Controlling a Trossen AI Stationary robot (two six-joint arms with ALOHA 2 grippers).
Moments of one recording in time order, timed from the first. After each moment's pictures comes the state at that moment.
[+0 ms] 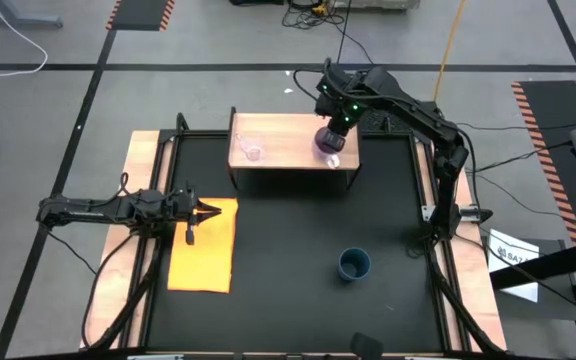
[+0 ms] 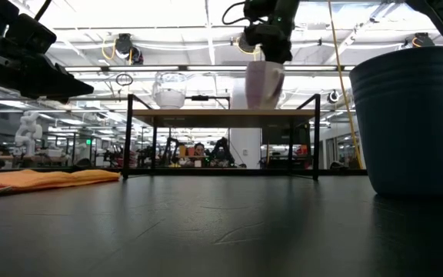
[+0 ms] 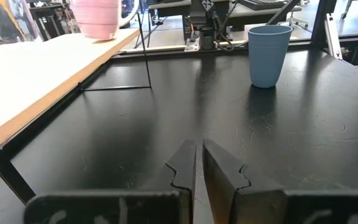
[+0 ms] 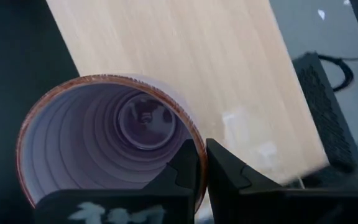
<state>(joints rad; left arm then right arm) -0.03 0.12 0.07 -0.14 -0.10 0.07 -0.57 1.92 2.16 -1.46 0.00 -0.16</state>
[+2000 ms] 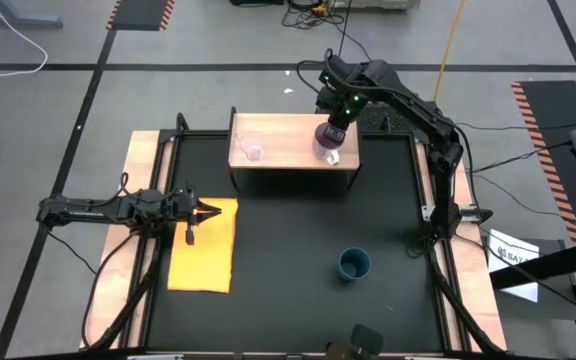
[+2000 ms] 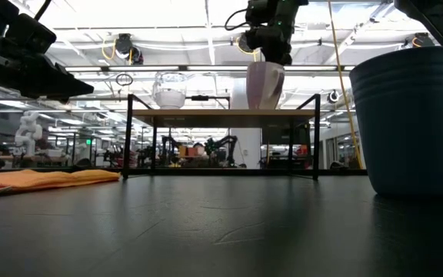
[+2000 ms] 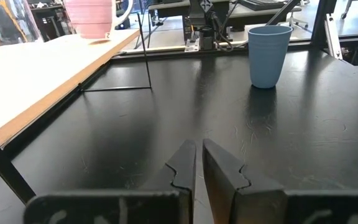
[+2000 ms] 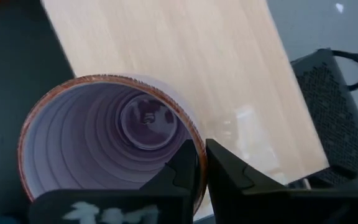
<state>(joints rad) -0.03 0.12 0.07 -0.14 -0.10 0.07 -0.63 1.98 2.24 -1.51 -0.08 -0.20</state>
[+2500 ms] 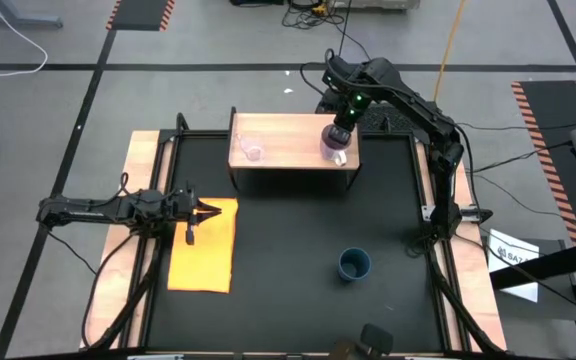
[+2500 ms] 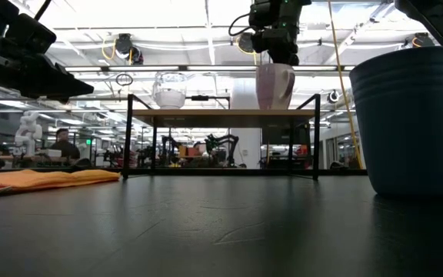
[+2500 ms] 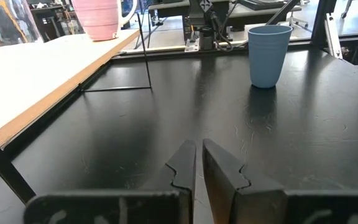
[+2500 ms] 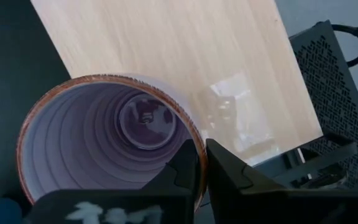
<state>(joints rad) -0.03 0.12 0.07 -0.14 -0.10 0.07 -0.65 1.98 2.24 -1.59 -0.05 -0.19</state>
